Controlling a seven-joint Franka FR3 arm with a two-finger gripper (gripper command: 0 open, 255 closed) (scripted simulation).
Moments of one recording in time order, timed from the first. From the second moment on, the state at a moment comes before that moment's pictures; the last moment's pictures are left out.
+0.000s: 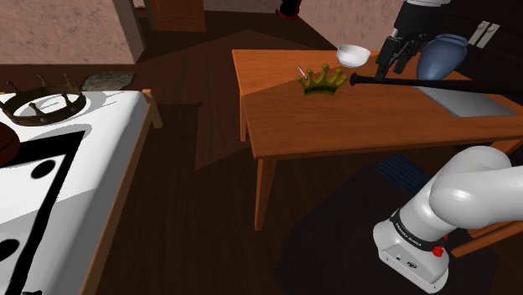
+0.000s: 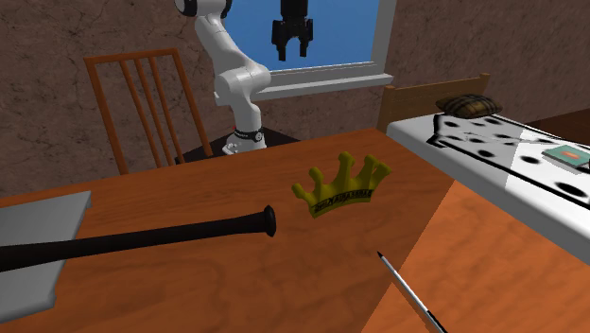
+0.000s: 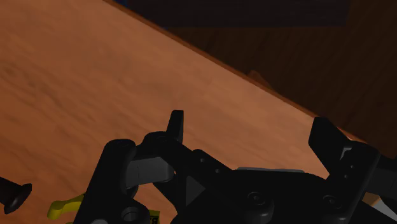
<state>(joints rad) 0.00 -0.80 -0.07 -2.28 -0.07 1.45 0.00</state>
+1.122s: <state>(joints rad) -0.01 -0.28 -0.26 -2.00 -0.04 1.70 -0.18</state>
